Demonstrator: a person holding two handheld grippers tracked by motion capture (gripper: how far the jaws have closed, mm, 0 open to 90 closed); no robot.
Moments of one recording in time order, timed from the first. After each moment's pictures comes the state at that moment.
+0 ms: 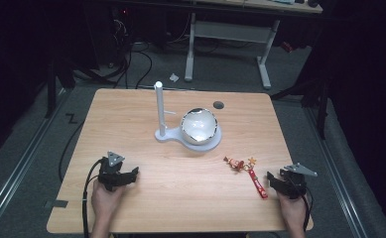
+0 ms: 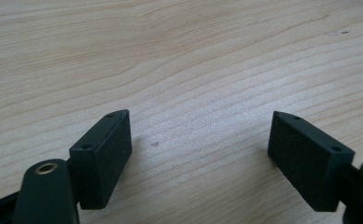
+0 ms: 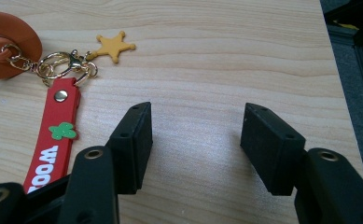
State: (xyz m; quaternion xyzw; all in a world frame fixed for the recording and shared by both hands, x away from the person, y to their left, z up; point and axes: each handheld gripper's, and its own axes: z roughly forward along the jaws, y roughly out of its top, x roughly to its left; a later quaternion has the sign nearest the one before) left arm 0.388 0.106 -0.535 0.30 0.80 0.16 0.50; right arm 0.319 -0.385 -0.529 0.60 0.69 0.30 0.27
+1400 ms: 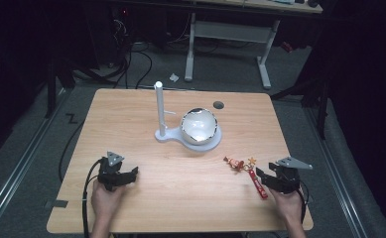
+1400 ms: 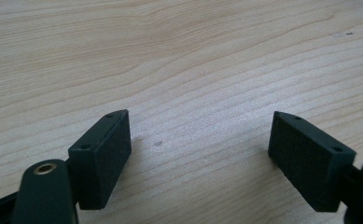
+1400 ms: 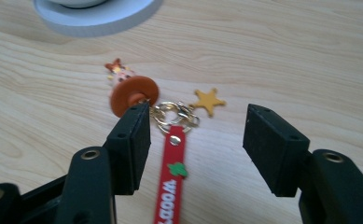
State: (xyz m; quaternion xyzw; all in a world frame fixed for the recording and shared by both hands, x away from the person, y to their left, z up) left arm 0.389 0.108 -0.536 0.30 0.80 0.17 0.50; right arm 0.319 -0.344 -0.483 0.54 0.73 0.34 0.24
